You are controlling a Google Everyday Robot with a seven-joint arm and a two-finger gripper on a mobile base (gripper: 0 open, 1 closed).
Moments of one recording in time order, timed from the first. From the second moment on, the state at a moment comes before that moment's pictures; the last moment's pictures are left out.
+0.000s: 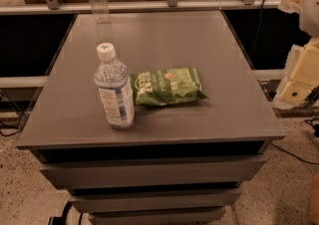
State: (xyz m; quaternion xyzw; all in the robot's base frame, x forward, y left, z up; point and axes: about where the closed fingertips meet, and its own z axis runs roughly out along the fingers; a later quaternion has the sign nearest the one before) arm 0.435 -0.205 1.010 -0.60 0.77 -0.07 0.21
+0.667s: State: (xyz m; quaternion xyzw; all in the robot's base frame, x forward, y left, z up) arm 0.438 -0.196 1.006 -0.61 0.76 -0.06 0.21
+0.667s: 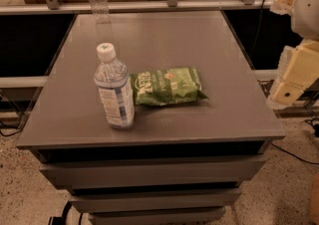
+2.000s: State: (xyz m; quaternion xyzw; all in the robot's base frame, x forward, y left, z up) arm 0.494 -0.127 0.931 -0.66 0.73 -0.04 0.17
